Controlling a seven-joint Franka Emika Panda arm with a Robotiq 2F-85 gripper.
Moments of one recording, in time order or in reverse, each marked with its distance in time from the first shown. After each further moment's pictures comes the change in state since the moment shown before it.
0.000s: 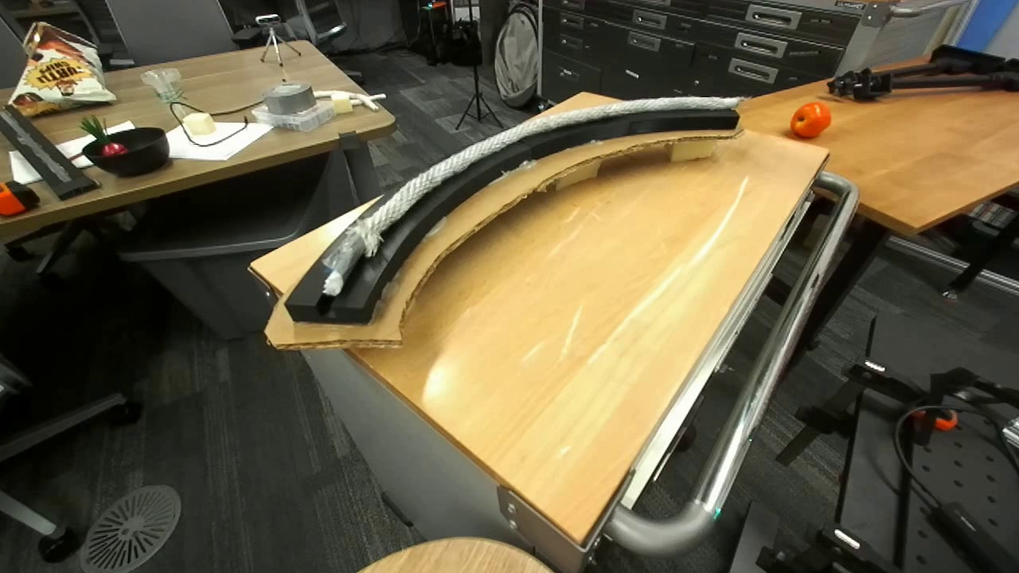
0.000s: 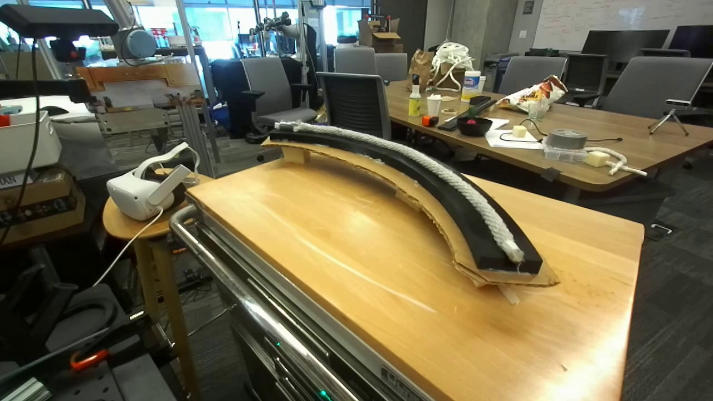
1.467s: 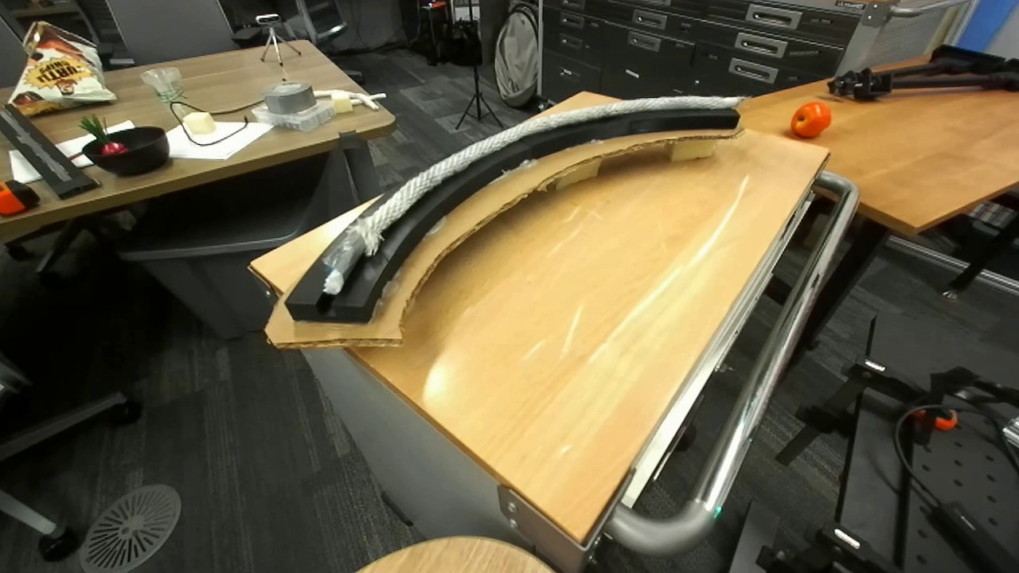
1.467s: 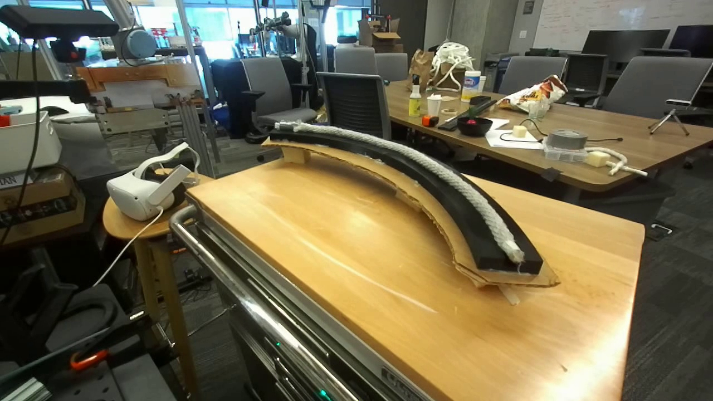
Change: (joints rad) arm -0.075 0.514 0.013 0.530 0.258 -0.142 0.133
